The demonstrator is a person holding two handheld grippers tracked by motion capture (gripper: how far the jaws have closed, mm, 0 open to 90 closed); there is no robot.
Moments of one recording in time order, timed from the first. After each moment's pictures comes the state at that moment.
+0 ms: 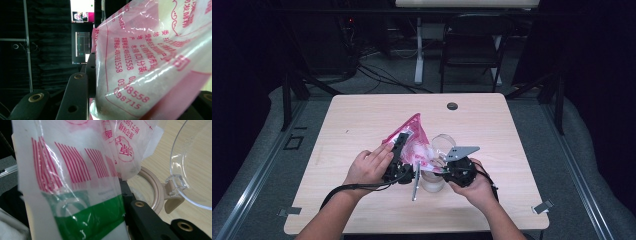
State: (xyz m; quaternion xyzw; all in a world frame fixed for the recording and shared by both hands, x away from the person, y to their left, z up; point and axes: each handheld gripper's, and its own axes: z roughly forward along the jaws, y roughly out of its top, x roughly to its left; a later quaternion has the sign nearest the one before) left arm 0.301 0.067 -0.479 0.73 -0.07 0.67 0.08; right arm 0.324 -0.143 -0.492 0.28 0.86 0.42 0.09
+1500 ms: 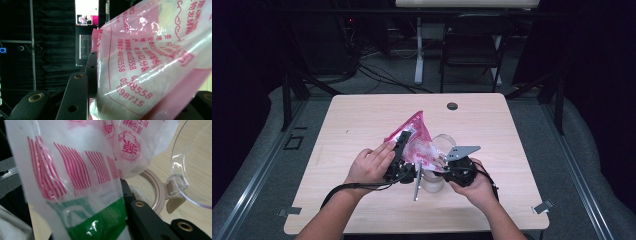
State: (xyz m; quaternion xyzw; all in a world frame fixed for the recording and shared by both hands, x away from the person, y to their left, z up) left arm 0.298 0.061 -0.470 0.73 -0.07 0.68 0.09; right arm 0.325 -0.144 -0.491 0.28 0.86 0.43 0.09
